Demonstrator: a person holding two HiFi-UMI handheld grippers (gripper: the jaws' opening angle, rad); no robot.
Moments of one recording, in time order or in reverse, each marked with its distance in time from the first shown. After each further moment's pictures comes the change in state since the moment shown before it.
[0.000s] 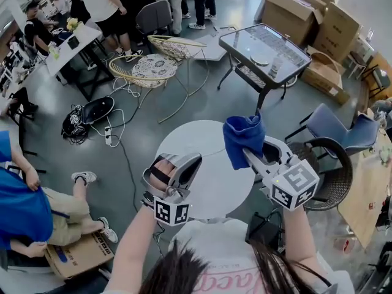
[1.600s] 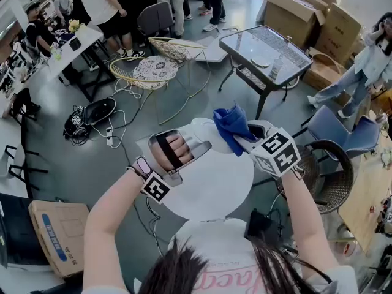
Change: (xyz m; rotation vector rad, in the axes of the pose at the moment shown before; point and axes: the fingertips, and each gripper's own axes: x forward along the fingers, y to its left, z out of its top) left arm 0.049 0.013 0.025 0.788 -0.287 -0.129; right arm 0.063 -0.053 -0.046 -0.150 0.309 0.084
